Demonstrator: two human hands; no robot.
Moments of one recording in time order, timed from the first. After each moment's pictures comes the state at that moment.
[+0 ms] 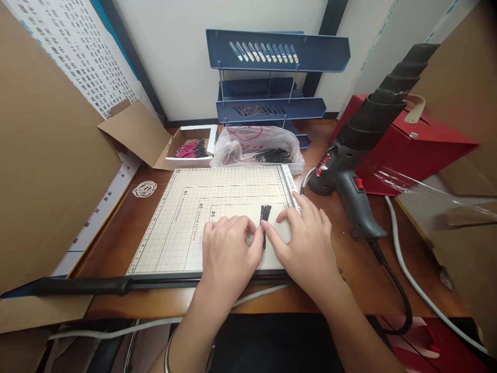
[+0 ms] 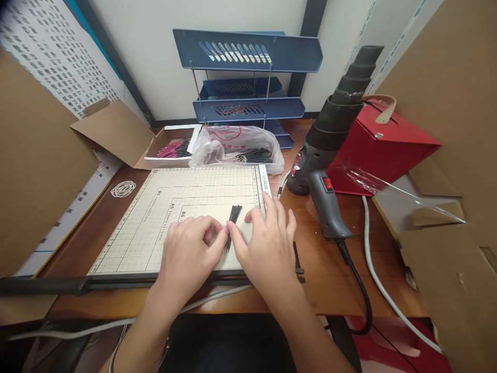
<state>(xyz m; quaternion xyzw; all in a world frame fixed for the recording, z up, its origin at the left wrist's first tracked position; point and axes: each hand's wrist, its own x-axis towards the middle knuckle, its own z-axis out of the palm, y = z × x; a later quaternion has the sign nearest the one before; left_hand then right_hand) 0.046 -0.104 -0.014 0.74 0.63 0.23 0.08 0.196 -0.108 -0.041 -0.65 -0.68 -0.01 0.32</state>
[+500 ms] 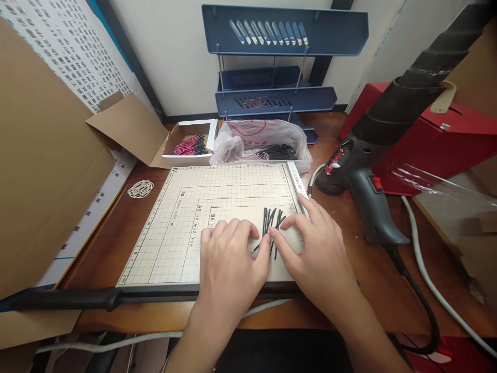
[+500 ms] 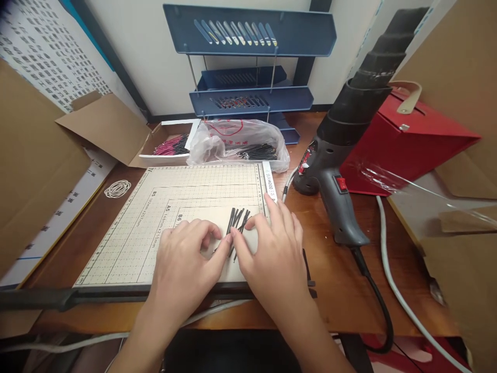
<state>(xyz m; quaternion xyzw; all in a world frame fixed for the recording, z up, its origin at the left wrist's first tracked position) 0.045 -0.107 -0.021 0.75 0.61 0.26 0.07 0.199 -0.110 -0.040 -0.64 -0.69 0.02 0.33</state>
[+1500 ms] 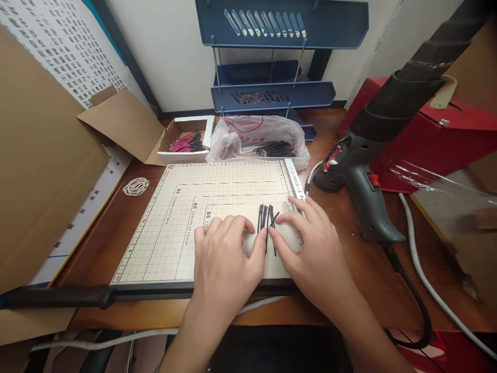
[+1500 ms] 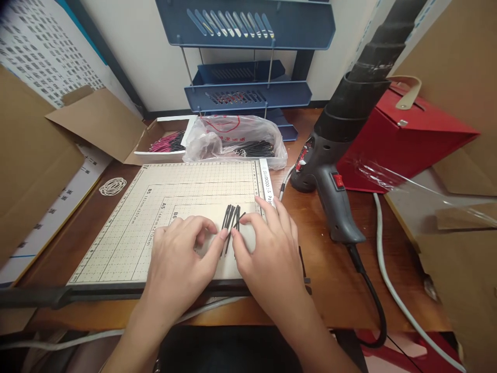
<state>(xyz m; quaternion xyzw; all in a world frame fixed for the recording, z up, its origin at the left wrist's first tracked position) 0.046 -0.108 -0.015 0.73 0.63 0.23 0.10 0.203 -0.112 -0.039 -0.64 -0.69 0.06 0.34</state>
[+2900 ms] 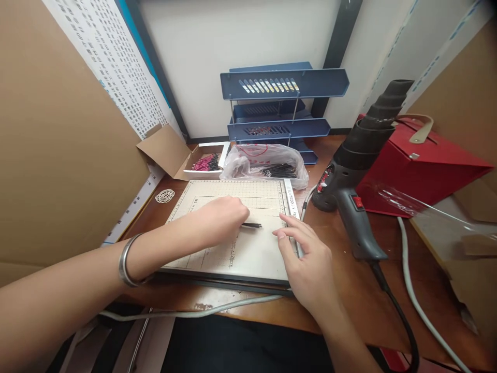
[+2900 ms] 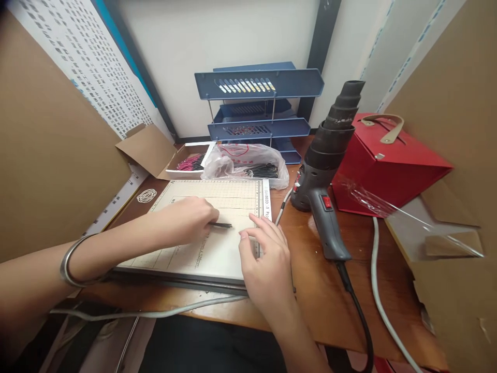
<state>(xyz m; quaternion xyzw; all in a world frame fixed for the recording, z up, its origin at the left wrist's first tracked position) 0.028 -0.037 0.046 0.90 0.42 -0.11 -0.02 0.212 -0.114 -0.031 -0.57 -0.61 0.22 0.50</state>
